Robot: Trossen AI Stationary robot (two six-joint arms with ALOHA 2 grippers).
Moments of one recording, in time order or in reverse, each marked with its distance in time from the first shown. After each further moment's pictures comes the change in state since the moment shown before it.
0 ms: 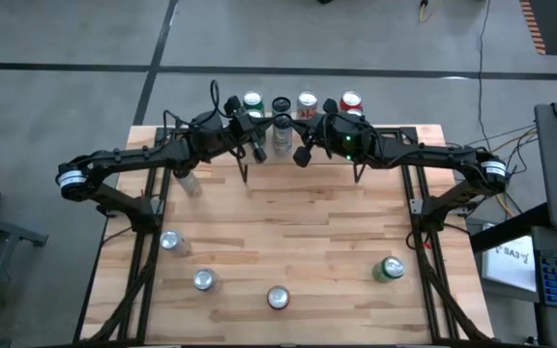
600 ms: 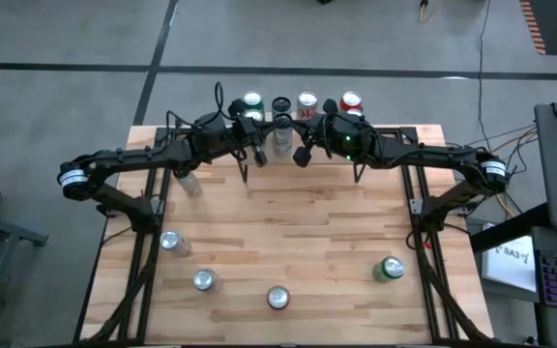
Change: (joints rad) left arm -0.002 0.016 -0.002 -0.001 0.047 -0.011; right arm 0.000 0.001 0.000 -0.001 0.000 0.006
